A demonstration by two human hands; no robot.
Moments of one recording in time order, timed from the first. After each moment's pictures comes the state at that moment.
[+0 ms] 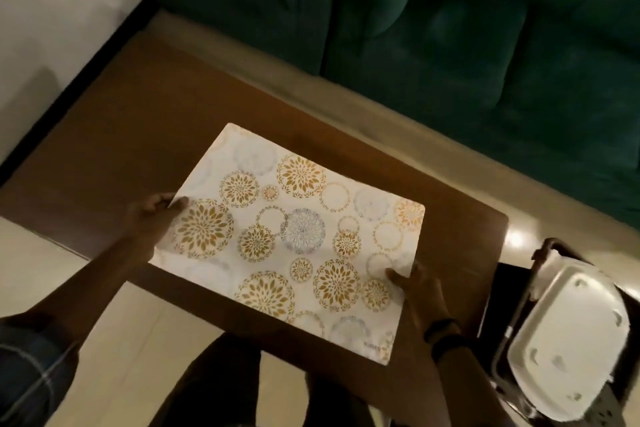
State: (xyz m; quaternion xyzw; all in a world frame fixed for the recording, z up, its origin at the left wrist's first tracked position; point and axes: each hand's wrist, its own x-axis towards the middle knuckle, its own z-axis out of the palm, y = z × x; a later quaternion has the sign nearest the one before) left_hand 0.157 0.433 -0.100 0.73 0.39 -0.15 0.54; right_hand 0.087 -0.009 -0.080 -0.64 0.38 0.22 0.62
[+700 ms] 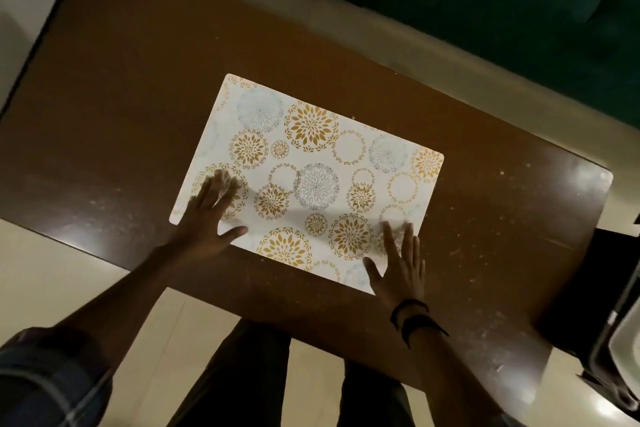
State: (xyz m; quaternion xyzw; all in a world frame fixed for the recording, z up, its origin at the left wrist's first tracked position) left_hand 0.143 0.455 -0.218 0.92 -0.05 -0.31 0.22; right_hand 0.069 0.105 -0.210 -0.91 0.16 0.32 0.19
